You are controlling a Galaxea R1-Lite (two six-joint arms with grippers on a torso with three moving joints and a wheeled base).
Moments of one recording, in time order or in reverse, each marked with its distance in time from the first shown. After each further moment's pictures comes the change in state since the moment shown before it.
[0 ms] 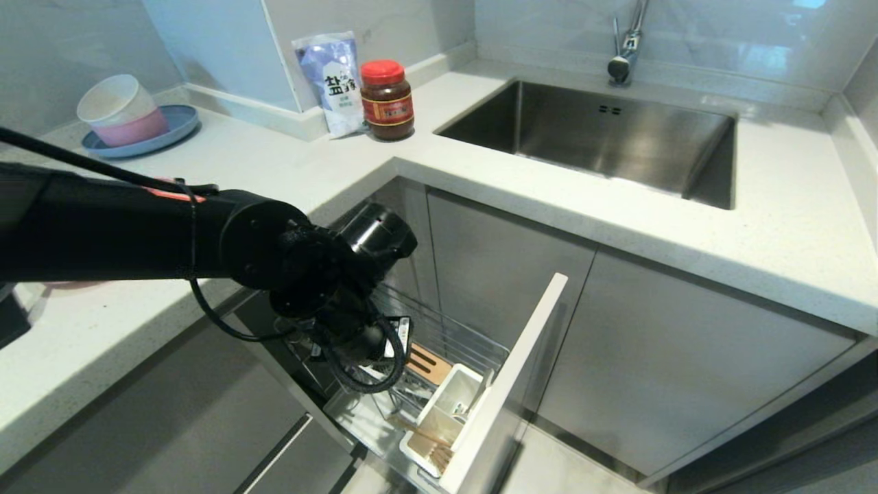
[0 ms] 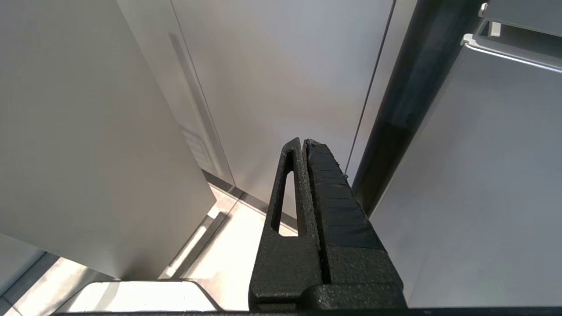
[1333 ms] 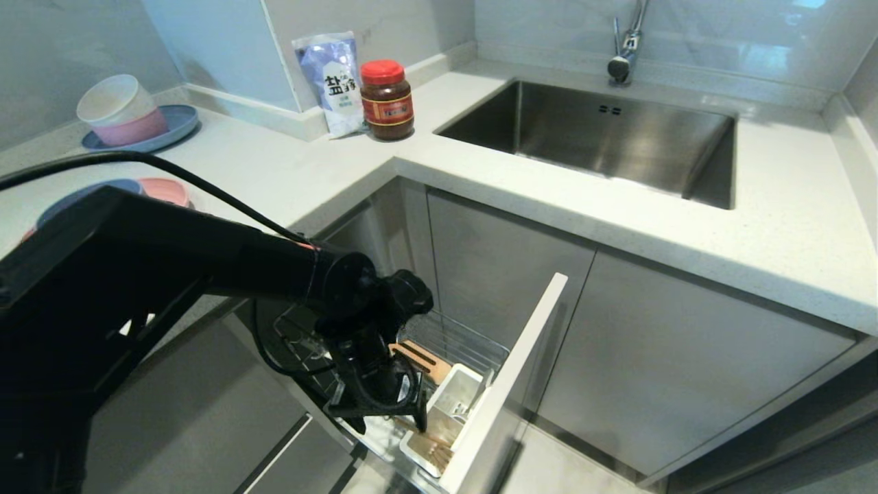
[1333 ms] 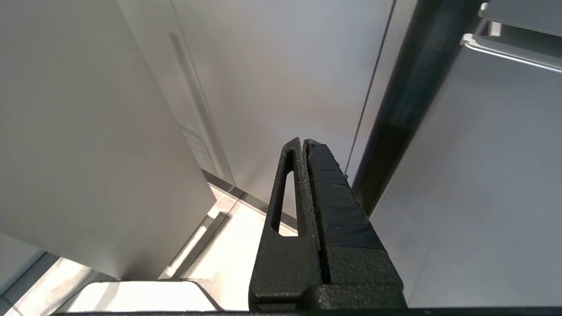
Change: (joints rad) left arm 0.044 0.228 -0.030 0.131 -0.222 0.007; right arm 0.000 0.000 0.000 0.000 0.000 0.000
